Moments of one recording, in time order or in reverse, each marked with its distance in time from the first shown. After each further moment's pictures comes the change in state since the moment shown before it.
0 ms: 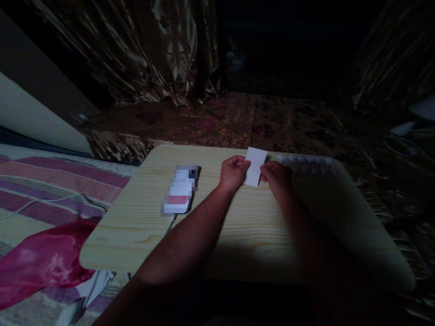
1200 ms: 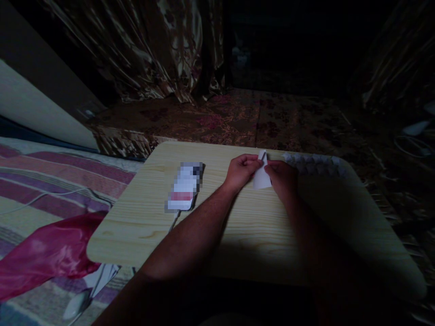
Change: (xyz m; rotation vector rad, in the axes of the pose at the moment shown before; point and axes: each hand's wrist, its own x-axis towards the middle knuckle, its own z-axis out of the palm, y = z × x) left_hand -0.005 0.004 0.004 -0.059 -0.148 -0.056; right_hand -0.002 0.002 0.002 -0.234 0.123 -0.030
